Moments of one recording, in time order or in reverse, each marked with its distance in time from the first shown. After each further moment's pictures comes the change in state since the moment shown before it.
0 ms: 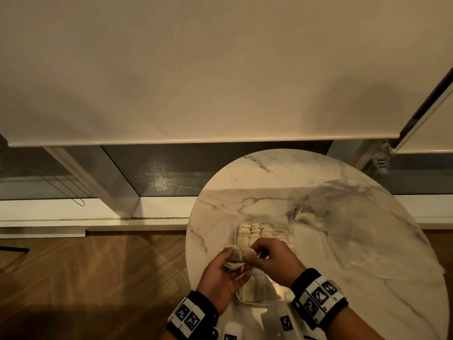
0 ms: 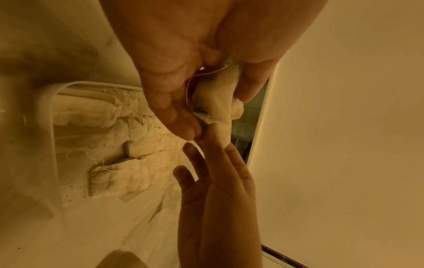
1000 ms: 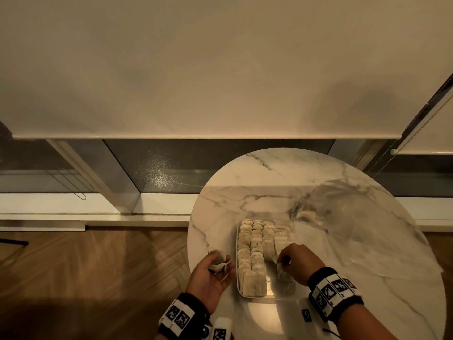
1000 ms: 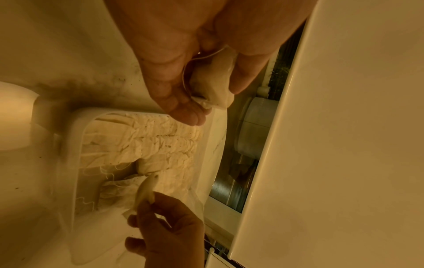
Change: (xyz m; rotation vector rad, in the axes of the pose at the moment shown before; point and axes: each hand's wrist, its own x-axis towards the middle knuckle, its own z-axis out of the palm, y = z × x) left_hand -0.005 0.004 -0.030 -0.138 0.178 0.019; right_hand 0.000 0.066 -0.019 -0.529 -0.129 0.269
